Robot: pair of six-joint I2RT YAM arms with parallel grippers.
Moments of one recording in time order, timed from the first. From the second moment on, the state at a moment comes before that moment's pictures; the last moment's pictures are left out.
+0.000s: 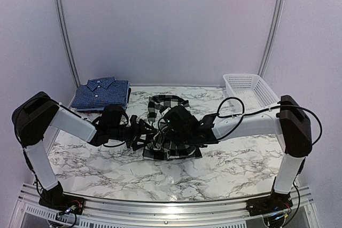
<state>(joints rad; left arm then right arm) -0.64 1.80 0.75 0.50 0.56 -1.25 1.06 1.84 1.22 -0.20 0.61 0.05</state>
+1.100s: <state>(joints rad) -0.61 1.76 0.82 0.44 0.49 -1.11 0.83 2.03 1.70 -0.51 0.31 0.07</state>
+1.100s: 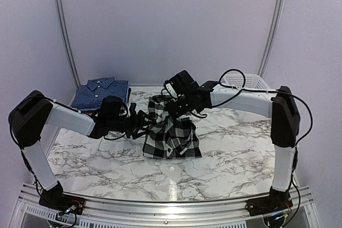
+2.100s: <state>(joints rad) -0.60 1.67 0.78 0.38 0.42 -1.07 0.81 1.34 0.78 -0.32 -0.05 0.38</state>
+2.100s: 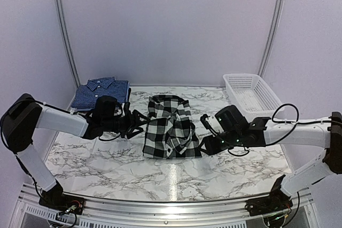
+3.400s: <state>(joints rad) -0.77 1.74 0.69 0.33 0.36 -1.04 0.55 1.92 1.16 0.07 -0.38 0.59</state>
